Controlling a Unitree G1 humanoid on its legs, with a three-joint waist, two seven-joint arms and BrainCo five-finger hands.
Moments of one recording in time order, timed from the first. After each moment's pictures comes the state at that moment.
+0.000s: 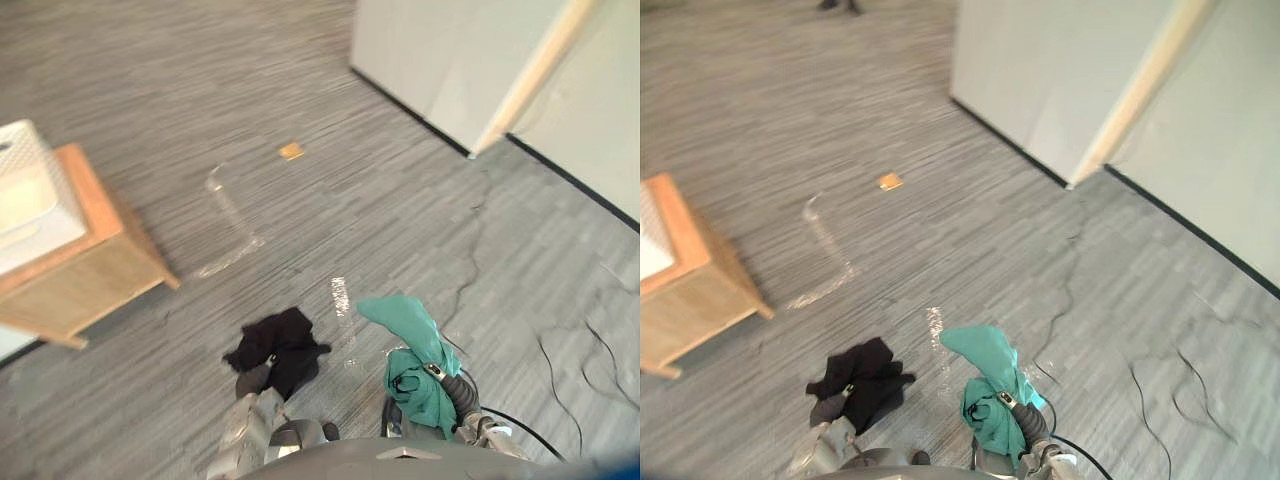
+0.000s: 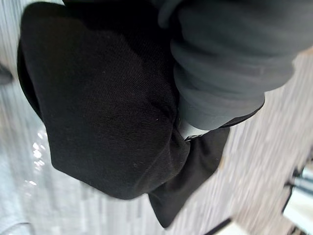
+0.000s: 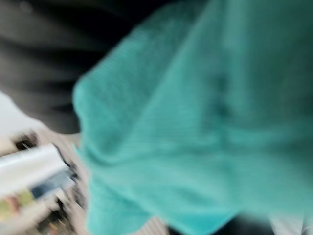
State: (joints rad) left arm 0.22 0.09 -0.13 0.57 -0.69 -0.11 0.16; right arm 0.39 -0.15 0.13 0.41 0.44 -0.13 0.35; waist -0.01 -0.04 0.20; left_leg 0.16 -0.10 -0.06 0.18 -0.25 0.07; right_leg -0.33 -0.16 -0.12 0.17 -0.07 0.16
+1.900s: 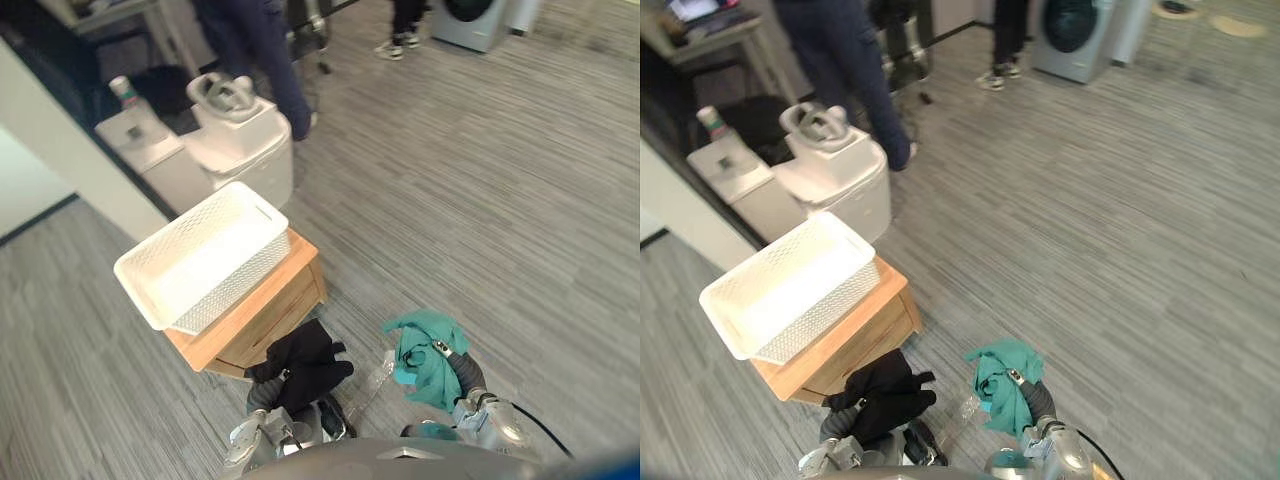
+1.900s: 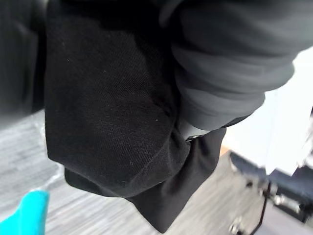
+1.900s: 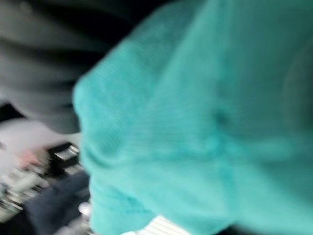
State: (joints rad) left arm 0.35 0.08 -0.12 0.47 -0.56 -0.12 0.06; right arm 0.27 -0.13 0.09 0.47 0.41 -0.12 0.22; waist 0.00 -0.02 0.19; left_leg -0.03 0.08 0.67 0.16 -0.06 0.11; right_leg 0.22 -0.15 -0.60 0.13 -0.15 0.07
